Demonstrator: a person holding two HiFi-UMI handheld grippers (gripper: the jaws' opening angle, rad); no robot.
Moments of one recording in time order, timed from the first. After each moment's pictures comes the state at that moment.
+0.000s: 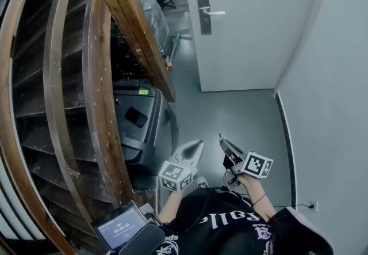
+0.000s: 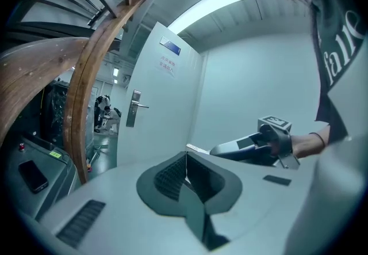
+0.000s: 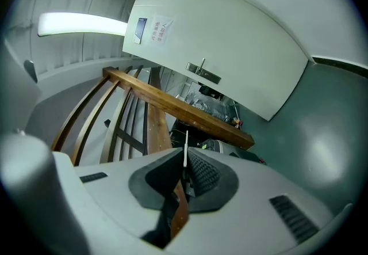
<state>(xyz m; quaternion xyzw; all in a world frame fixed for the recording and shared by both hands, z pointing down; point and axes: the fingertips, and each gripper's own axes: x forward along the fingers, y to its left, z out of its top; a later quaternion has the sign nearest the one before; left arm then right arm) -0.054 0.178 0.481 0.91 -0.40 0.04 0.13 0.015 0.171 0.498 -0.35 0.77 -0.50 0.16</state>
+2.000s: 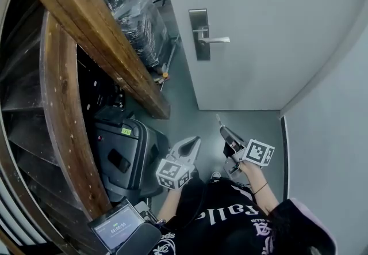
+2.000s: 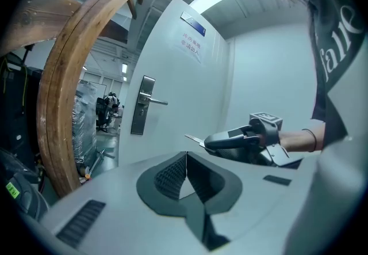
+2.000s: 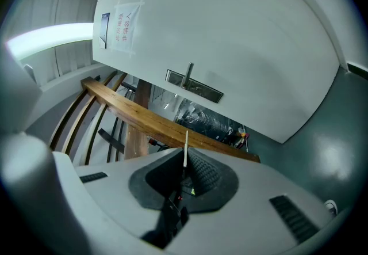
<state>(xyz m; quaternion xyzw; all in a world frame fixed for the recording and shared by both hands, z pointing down) 0.002 -0.184 0.497 0.89 -0.44 0.04 0.15 0.084 -0.225 0.504 -0.33 0.78 -0.52 0.14</state>
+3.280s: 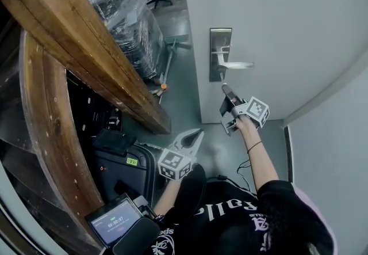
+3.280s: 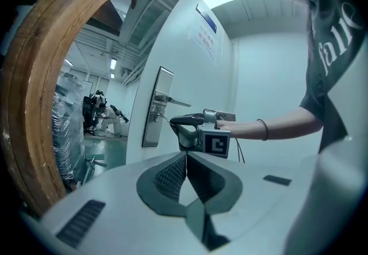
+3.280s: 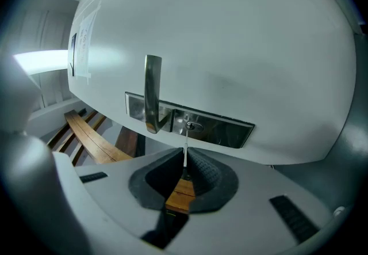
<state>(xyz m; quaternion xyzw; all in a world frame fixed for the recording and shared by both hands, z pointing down) -0.070 -0.369 0.512 0.91 -0.38 0.05 0.14 0.018 -0.537 0.492 -0.35 0.73 -0.51 0.29</state>
